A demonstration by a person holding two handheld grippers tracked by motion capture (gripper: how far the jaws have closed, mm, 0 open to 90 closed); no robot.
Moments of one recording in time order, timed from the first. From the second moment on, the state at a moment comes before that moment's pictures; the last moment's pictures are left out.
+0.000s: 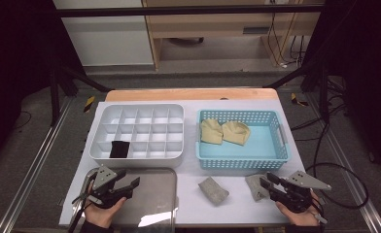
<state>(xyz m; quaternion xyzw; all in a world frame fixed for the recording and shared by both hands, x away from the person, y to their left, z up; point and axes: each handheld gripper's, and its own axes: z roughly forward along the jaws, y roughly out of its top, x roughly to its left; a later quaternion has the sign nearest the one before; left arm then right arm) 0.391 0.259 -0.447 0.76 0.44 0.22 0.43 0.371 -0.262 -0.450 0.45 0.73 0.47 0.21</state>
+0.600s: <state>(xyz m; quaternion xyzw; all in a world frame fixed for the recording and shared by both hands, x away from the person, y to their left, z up) 0.389 0.259 -0.445 0.76 0.44 0.22 0.43 0.369 -0.177 -0.446 0.38 0.78 0.48 0.15</state>
